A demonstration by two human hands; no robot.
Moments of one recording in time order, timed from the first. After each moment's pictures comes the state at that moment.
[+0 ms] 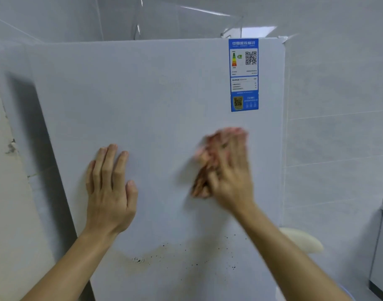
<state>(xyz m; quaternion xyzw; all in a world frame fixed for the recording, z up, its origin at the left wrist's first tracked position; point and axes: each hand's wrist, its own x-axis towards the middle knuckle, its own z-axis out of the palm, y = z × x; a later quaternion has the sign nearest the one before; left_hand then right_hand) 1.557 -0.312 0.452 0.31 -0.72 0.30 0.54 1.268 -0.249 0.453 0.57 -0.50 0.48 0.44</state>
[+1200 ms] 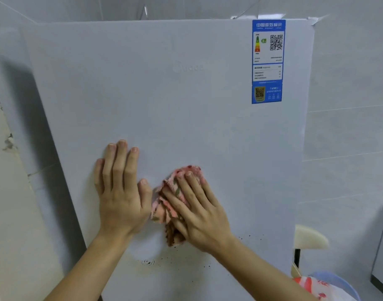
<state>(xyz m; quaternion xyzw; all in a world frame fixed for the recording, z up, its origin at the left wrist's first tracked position) 1.546 -0.322 0.445 0.29 -0.69 0.32 0.58 1.359 -0.262 0.385 0.68 -0.44 0.33 0.49</state>
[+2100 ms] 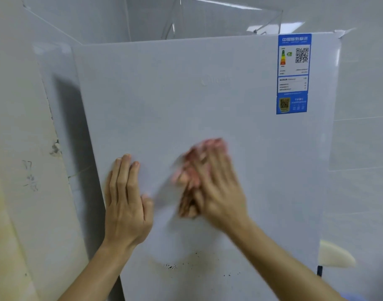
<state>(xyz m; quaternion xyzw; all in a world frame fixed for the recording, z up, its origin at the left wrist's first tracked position) 1.593 -0.326 0.440 0.31 -0.71 0.29 0.56 1.367 -0.270 0.455 0.64 -0.44 0.42 0.47</state>
